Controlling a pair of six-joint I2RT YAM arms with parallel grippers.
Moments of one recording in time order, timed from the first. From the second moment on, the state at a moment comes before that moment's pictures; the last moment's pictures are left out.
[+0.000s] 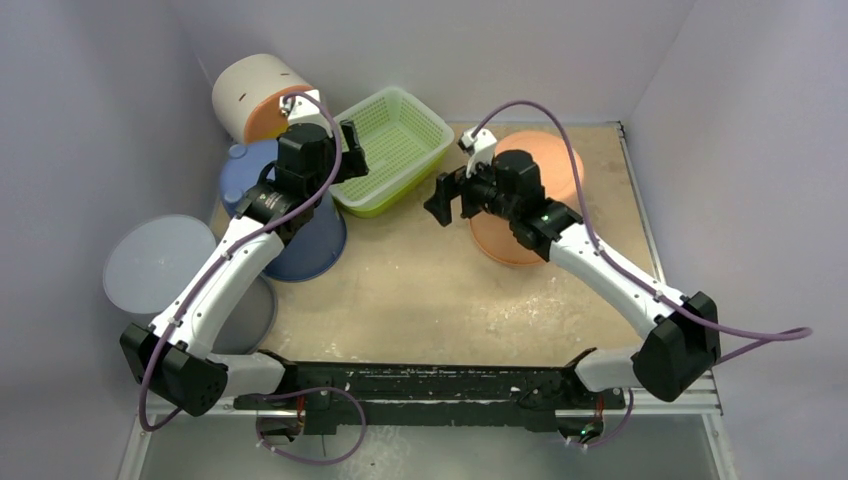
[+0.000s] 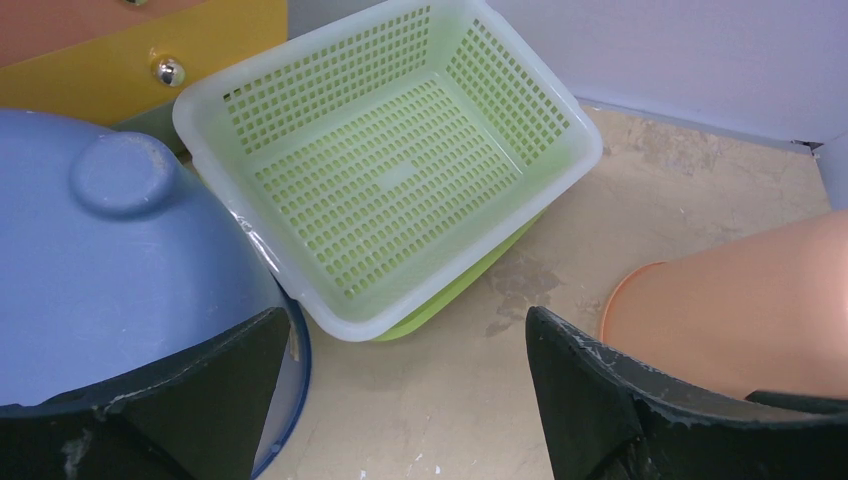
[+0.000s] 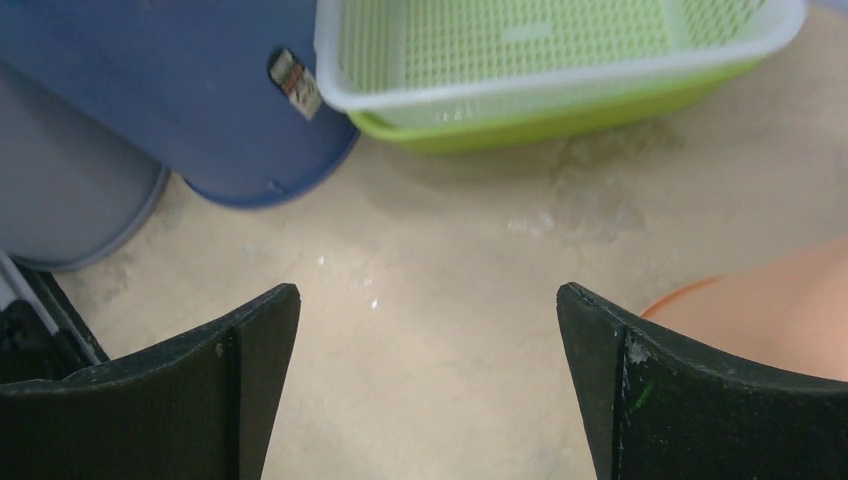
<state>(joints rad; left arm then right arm) -0.45 1.28 1.34 -0.43 -0.36 -0.41 0.58 1.36 1.18 -0.15 -0.17 0.13</state>
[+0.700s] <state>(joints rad) -0.45 1.30 1.34 -0.43 -0.37 -0.41 0.63 1.33 0.88 -0.28 0.14 0.33</state>
